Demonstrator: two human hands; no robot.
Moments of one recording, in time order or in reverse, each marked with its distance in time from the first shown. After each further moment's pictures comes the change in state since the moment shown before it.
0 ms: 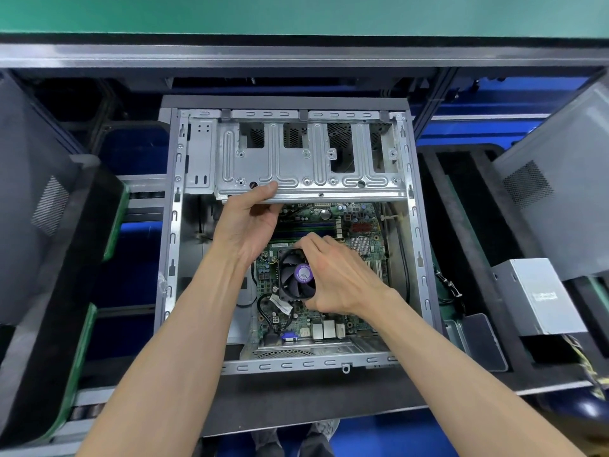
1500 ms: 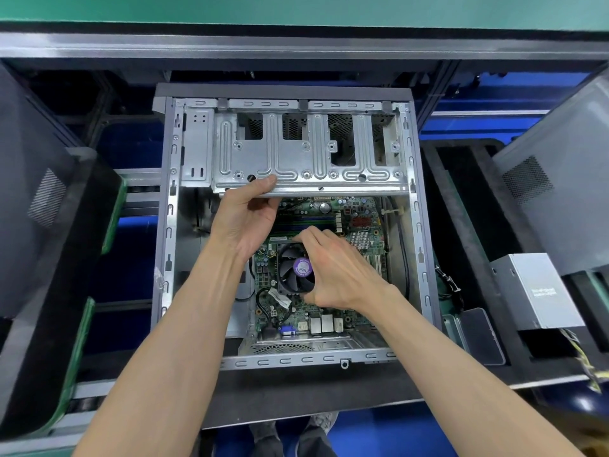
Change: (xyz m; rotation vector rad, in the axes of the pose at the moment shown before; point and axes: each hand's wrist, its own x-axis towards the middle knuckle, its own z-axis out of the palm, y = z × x) left_hand -0.004 -0.001 -0.001 -0.042 -0.031 0.008; right_hand -0.003 -0.002 0.000 0.076 0.017 0.015
